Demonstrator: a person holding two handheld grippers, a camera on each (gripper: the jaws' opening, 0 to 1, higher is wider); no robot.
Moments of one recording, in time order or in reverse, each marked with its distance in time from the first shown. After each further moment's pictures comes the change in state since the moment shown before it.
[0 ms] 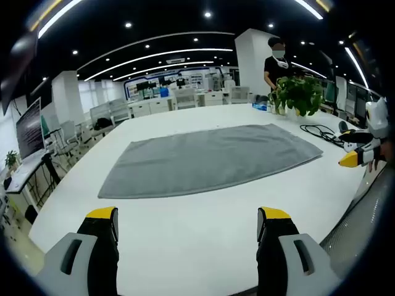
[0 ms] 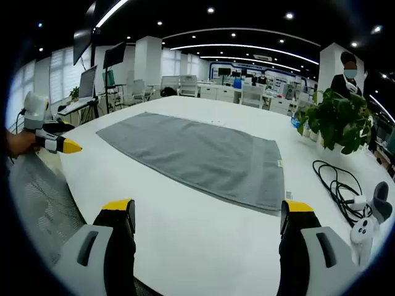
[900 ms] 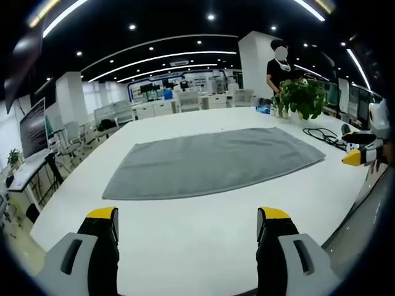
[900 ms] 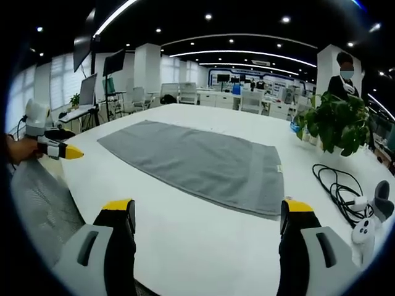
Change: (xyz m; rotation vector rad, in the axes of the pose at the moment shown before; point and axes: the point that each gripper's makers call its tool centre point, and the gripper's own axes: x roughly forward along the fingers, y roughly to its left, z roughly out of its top) left arm -0.003 0.007 0.003 -0.015 -0.021 0.024; right arm -0.003 -0.001 0.010 0.020 -0.051 0.004
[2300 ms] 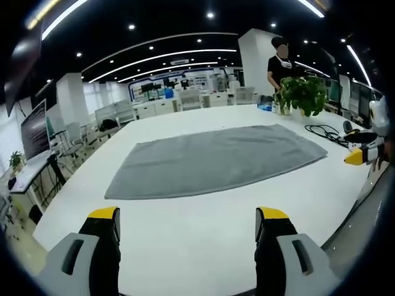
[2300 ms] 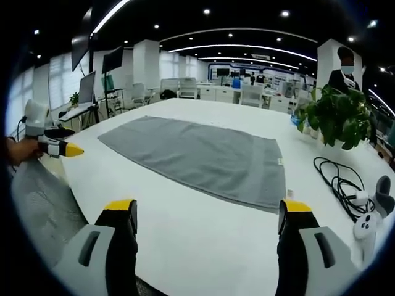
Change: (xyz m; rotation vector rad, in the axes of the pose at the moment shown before) left arm 0.000 0.003 -0.001 0.015 0.011 0.017; right arm 0.000 0.000 -0.008 0.017 0.043 0.008
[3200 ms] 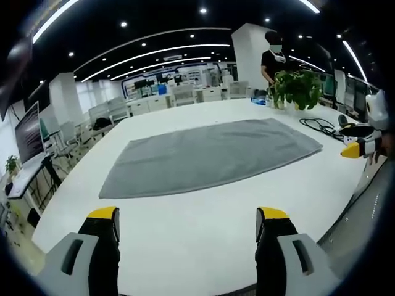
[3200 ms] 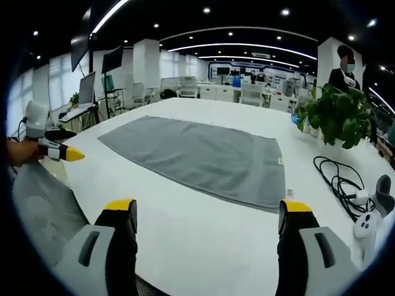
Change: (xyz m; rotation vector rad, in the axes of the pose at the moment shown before) left arm 0.001 -0.012 -0.002 0.028 0.042 -0.057; right arm -0.003 -0.004 0.002 0.022 -0.001 -0.002
